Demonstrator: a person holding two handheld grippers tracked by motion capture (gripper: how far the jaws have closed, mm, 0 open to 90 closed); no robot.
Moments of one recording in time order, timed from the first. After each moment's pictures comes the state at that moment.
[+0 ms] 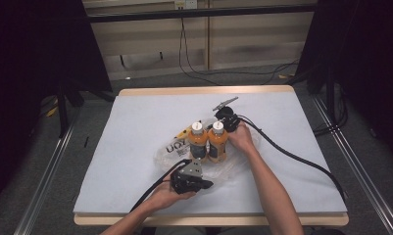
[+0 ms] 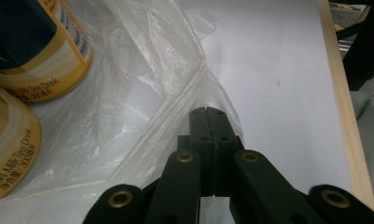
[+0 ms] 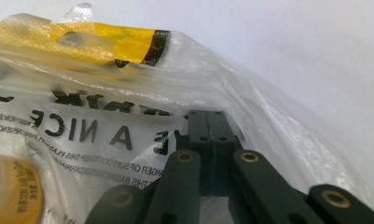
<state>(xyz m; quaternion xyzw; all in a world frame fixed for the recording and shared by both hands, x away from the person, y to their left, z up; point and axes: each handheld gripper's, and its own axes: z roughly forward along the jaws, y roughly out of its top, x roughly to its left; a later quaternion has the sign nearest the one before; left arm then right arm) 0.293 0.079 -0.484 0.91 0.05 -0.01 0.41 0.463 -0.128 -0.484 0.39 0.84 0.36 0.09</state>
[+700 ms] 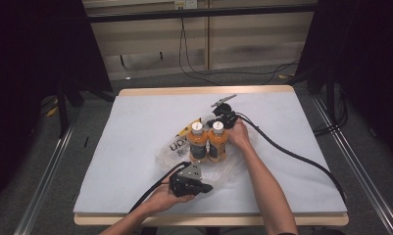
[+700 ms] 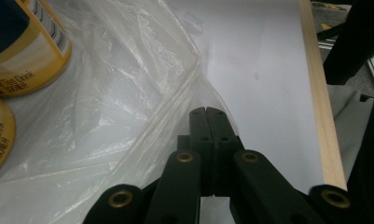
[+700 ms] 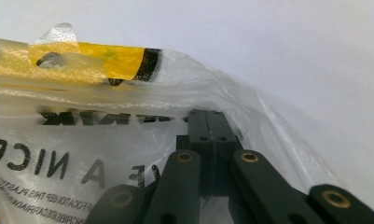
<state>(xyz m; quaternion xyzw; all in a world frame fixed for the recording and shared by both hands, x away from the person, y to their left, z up) 0.288 0.082 -0.483 0.91 0.05 -0.03 0.40 0.478 -0.123 -0.487 0.41 0.83 0.36 0.11</state>
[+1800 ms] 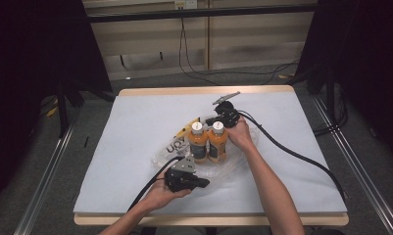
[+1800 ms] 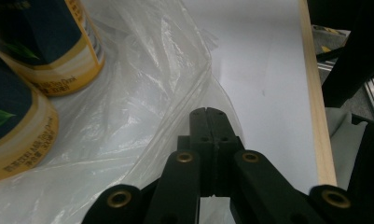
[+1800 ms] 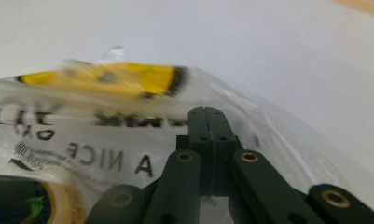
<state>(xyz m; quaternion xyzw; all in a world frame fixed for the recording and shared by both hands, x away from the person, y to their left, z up) 0.296 0.095 -0.470 0.89 0.09 -0.04 0.44 0.459 -0.127 -0.457 0.39 0.83 0.40 0.09</state>
